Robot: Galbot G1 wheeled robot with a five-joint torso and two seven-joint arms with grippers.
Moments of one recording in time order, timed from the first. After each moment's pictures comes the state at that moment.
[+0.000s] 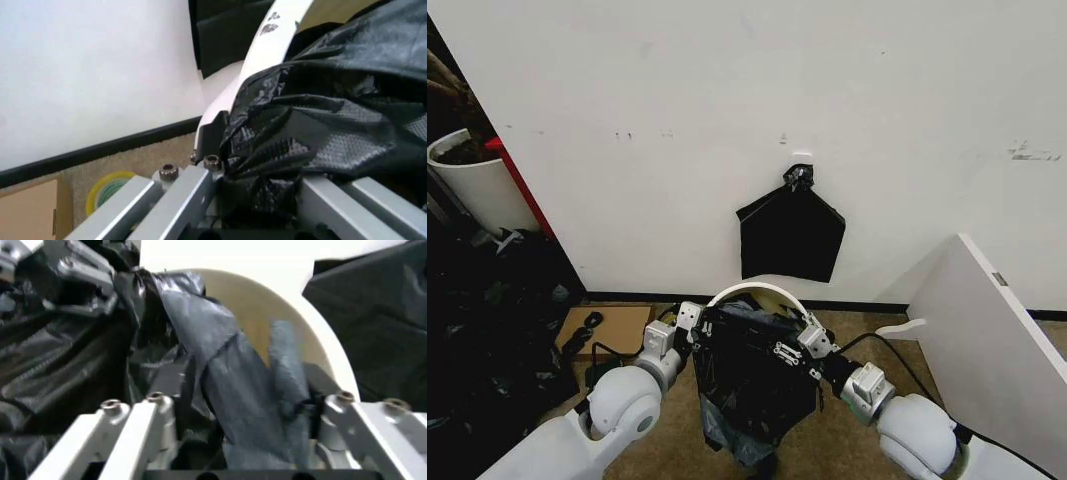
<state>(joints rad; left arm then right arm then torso) 1.10 -0.84 0.01 -2.08 -0.70 0.41 -0.34 -1.21 0.74 -0.05 2.11 0.30 -0.08 0.06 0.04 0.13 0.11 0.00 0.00</state>
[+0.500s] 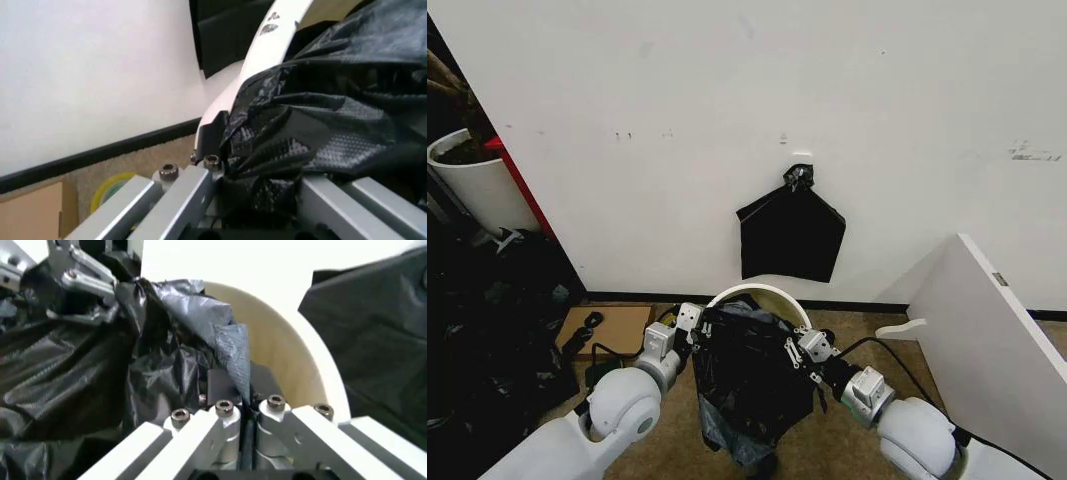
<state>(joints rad) 1.11 -0.84 0.01 -2.07 -0.66 0.40 -0.33 -1.21 0.74 -0.05 2.10 0.27 -0.02 0.06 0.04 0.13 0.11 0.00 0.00</state>
